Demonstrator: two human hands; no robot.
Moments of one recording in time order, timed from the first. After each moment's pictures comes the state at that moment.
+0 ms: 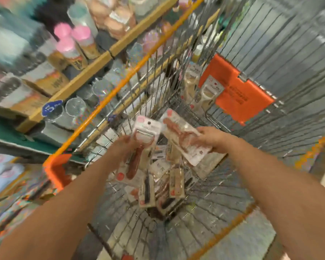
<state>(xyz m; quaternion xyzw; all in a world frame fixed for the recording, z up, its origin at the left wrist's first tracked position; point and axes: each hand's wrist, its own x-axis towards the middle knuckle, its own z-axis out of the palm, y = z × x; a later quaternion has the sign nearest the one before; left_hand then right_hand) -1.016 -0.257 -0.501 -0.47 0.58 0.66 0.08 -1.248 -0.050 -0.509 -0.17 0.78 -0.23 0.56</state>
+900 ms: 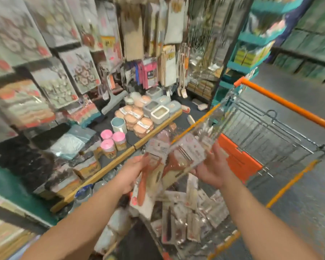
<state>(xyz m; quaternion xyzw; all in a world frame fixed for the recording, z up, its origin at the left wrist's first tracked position) -1.087 -0.371 -0.293 -0.33 0.55 0.76 -0.06 -1.272 -0.180 -0.281 -0.11 0.33 -0.72 0.60</state>
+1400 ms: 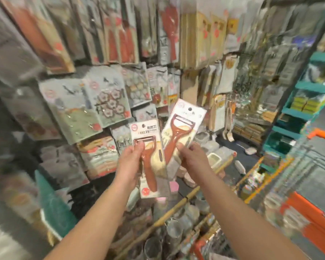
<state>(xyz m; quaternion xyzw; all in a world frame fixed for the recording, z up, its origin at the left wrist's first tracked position) -1.040 -0.605 -0.156 -0.37 0.53 0.68 -0.36 -1.190 -0.499 -0.162 -0.26 0.59 -0.69 0.33</state>
